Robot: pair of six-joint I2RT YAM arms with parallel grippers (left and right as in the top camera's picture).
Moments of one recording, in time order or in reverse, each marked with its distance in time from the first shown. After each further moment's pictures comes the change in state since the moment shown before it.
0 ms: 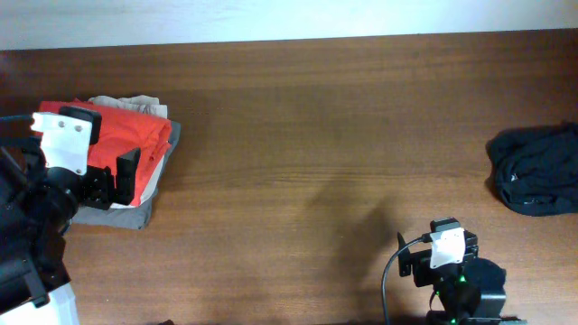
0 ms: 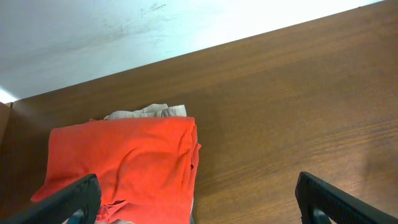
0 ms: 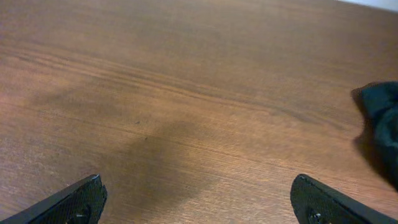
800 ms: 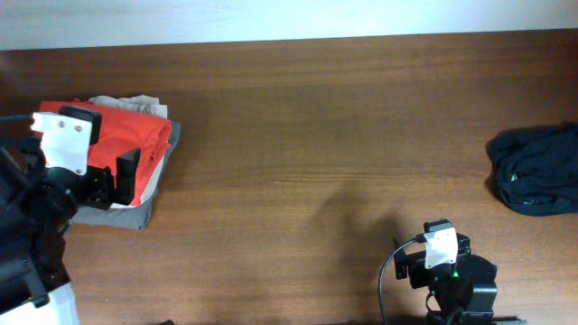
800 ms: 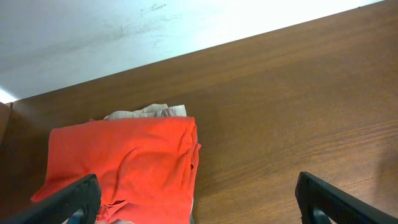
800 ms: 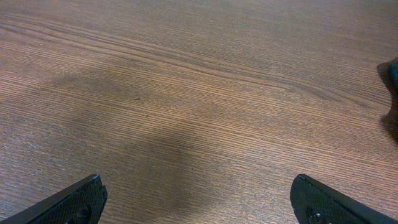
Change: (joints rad) left arm 0.000 0.000 0.000 0.000 0.000 0.000; right arm 0.000 0.000 -0.066 0.002 -0.004 0.000
